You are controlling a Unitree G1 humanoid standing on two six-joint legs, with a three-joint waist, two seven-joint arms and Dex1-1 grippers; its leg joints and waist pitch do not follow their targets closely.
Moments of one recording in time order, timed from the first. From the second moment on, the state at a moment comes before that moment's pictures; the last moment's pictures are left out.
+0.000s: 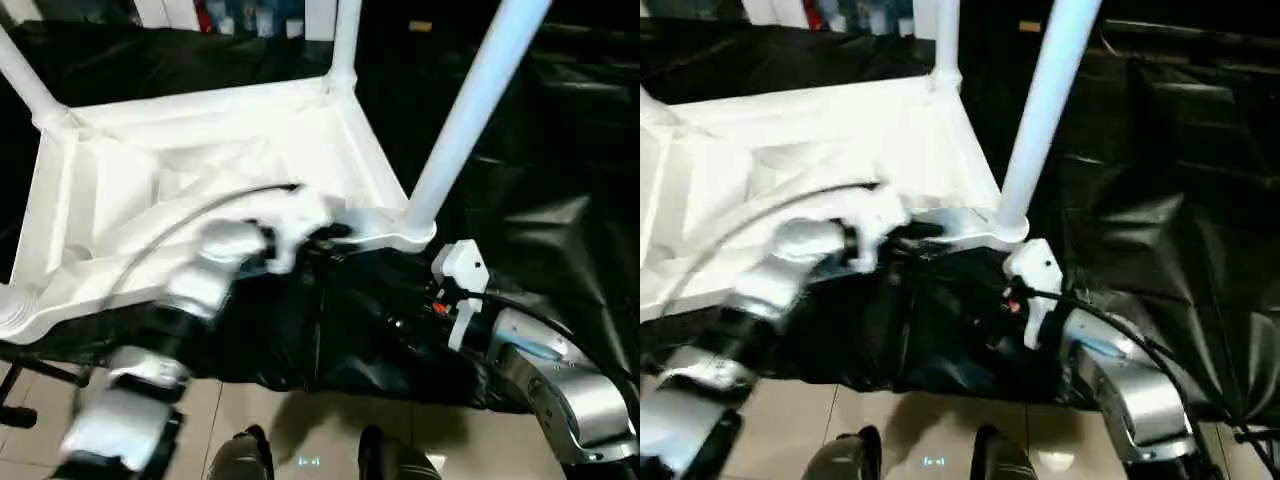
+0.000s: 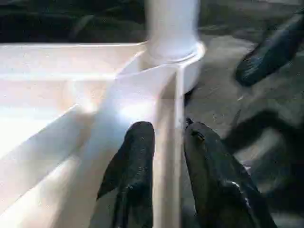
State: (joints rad) left arm -0.69 0.30 -0.17 0.55 -0.01 0.03 -1.00; right arm -0.13 -0.36 0.12 -0.22 0.30 0.41 0.72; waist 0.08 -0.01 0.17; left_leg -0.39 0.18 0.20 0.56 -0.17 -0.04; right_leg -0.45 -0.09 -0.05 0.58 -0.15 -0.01
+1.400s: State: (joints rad) left arm -0.39 0.68 -0.18 0.01 -0.12 0.53 -1.07; right arm -0.67 0.02 -0.08 0.64 0.19 0.05 0.06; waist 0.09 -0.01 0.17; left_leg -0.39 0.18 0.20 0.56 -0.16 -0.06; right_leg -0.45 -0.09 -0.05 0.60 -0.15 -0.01
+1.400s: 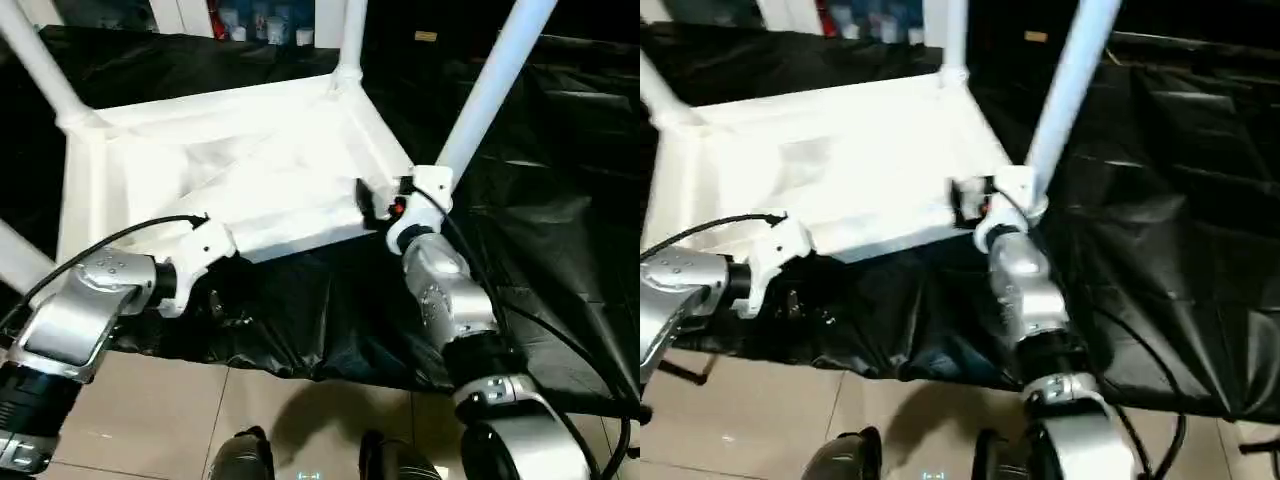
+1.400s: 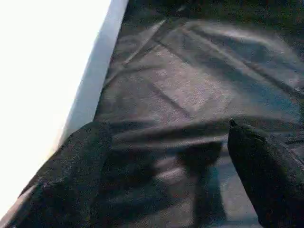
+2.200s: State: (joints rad) left arm -0.21 0.45 -0.06 -0.07 -0.15 0.34 -0.77; right arm -0.60 -0.20 -0.22 0.67 0.22 -0.02 0.11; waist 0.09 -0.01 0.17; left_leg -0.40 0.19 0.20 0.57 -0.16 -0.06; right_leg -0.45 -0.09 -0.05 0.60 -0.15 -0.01
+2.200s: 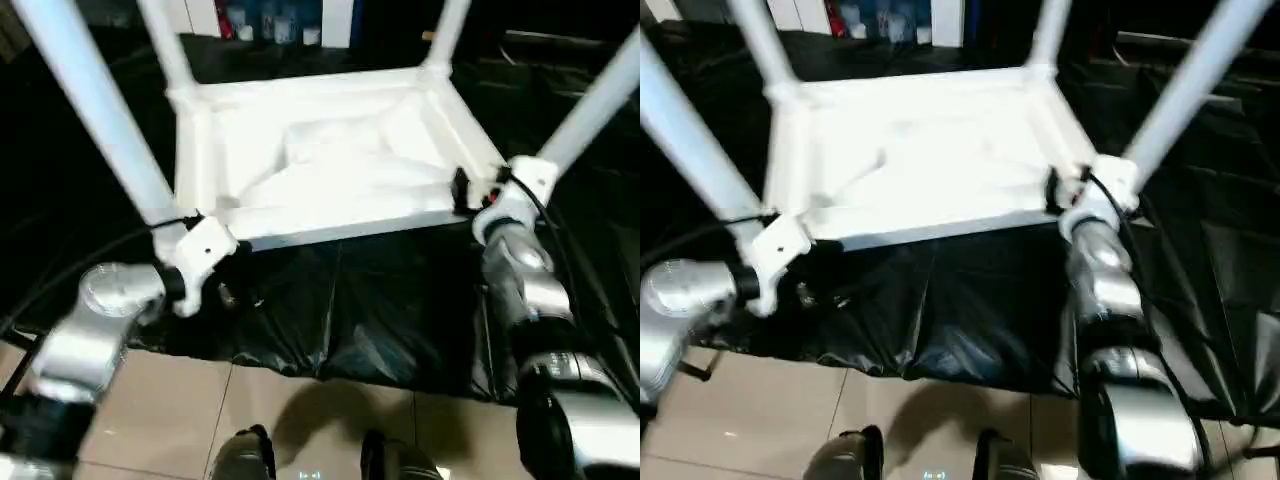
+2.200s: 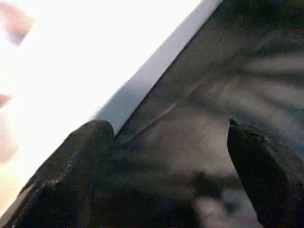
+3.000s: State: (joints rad) left arm 0.19 0.12 0.17 -0.24 -0.18 -0.07 -0.34; right arm -0.12 -0.24 0.04 -0.09 0.28 0.39 0.33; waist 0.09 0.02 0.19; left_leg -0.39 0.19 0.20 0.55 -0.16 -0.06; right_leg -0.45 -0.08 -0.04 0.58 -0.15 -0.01
